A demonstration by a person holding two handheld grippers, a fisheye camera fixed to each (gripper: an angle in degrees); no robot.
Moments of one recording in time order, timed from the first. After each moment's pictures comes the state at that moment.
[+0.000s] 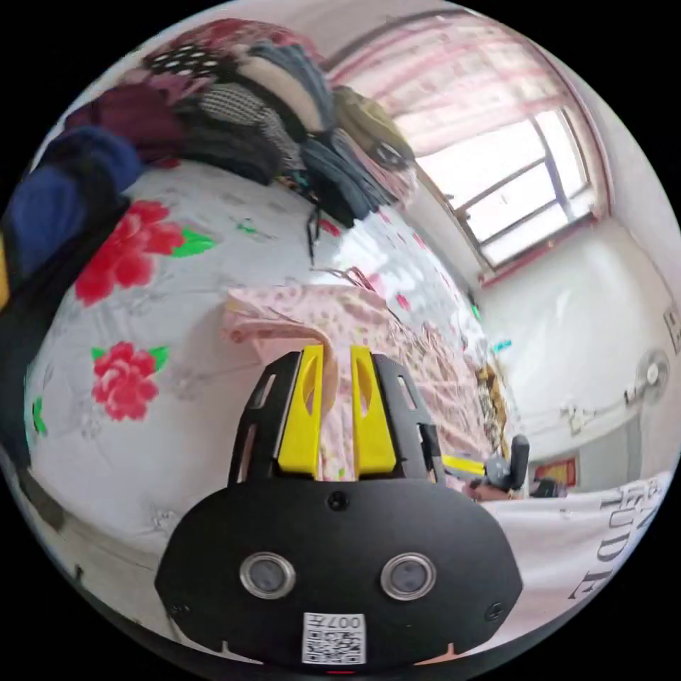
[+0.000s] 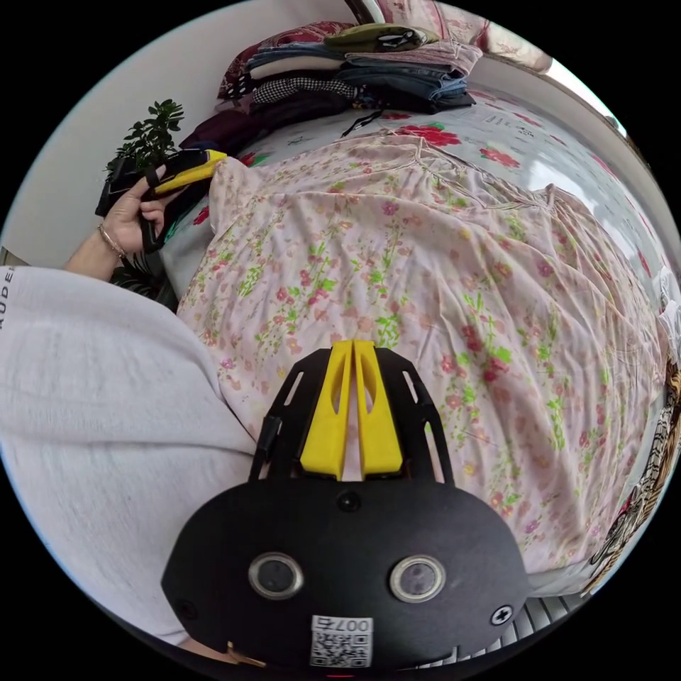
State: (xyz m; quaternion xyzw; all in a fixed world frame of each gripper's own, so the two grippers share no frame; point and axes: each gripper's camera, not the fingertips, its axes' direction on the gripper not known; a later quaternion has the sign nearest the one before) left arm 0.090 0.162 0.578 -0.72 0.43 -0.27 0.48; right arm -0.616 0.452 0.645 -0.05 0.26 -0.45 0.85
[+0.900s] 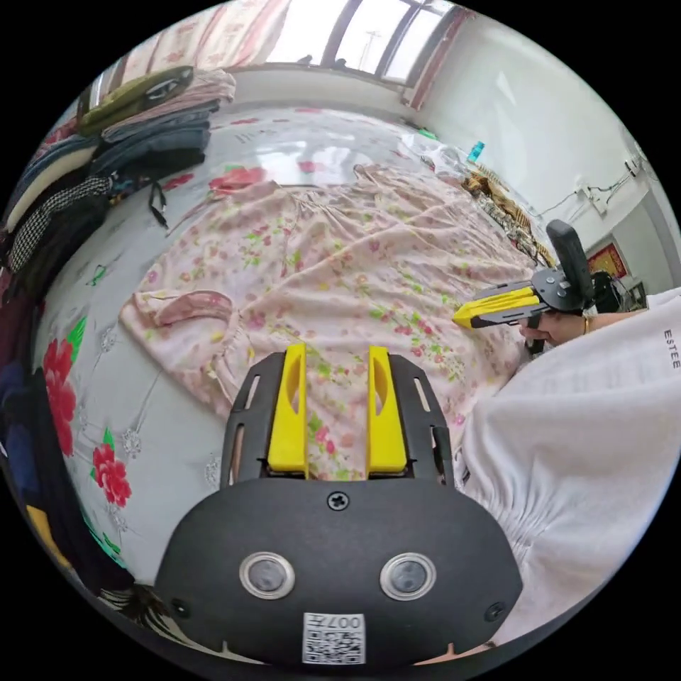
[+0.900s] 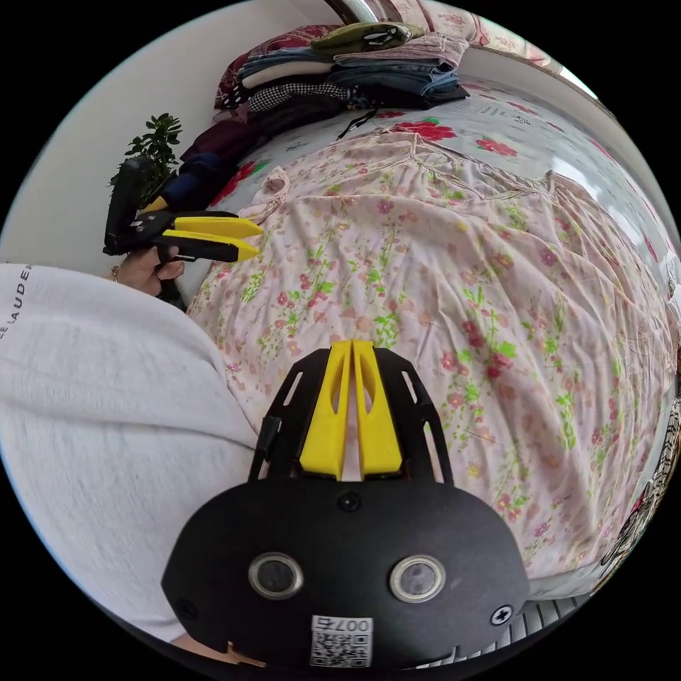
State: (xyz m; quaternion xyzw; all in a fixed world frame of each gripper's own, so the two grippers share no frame) left arm 0.235 0.101 0.448 -0.69 0.58 0.00 0.42; right arm -0.555 0.438 0.656 -0.05 0.23 -0.43 0.87
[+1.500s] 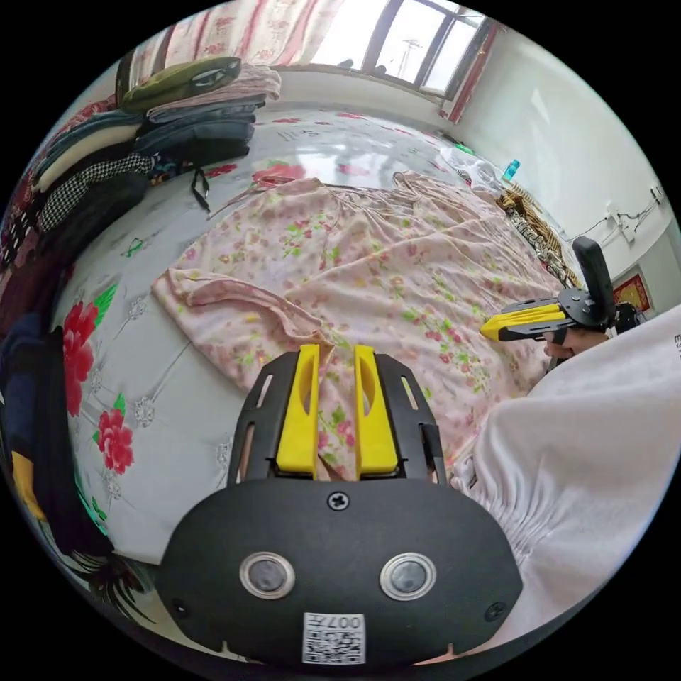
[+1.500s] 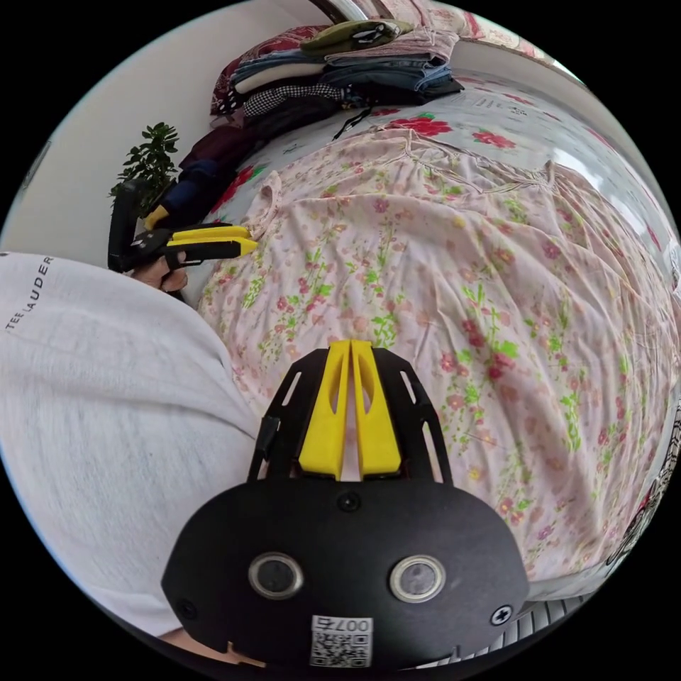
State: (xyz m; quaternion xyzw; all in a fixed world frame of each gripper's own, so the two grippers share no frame) left arm 0.231 0.107 0.436 -0.71 0.53 0.01 0.47; right arm -0.509 0.432 0.669 -0.06 0.22 -0.42 0.88
